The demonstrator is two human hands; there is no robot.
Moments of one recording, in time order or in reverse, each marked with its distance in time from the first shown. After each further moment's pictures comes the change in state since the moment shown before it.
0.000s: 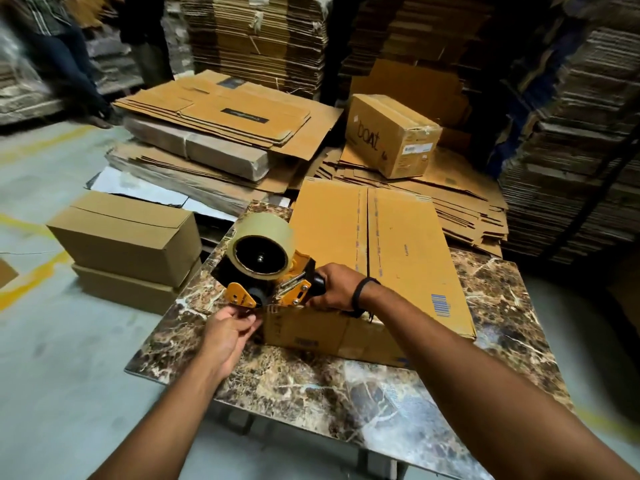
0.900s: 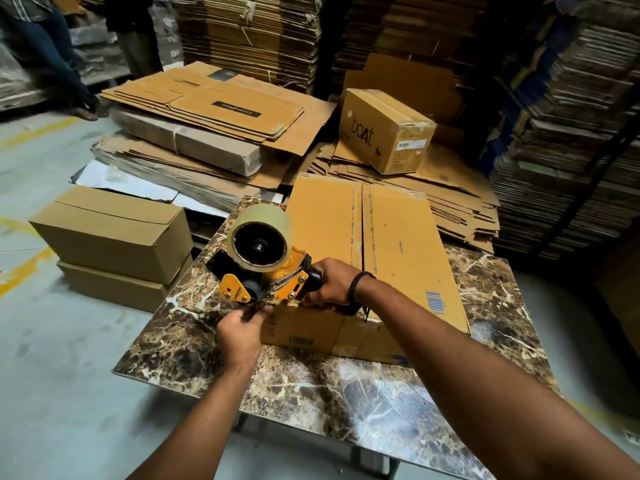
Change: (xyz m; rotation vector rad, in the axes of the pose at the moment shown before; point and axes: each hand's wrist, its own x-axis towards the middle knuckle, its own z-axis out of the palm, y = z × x) left_hand -0.003 -0.038 0.034 0.490 0.247 0.401; right_hand 0.002 0.004 -0.005 0.136 -0.078 0.039
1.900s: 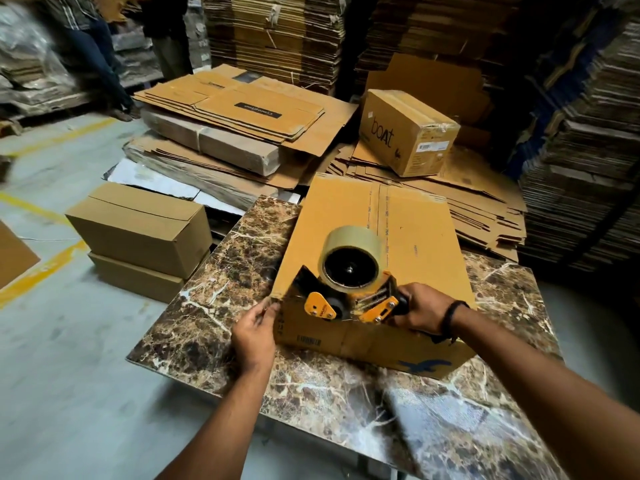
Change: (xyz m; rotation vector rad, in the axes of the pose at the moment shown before) left_hand -0.011 -0.015 0.019 -0.098 0.072 0.001; right_hand -0.082 0.092 -0.033 -0.062 0.036 0.141
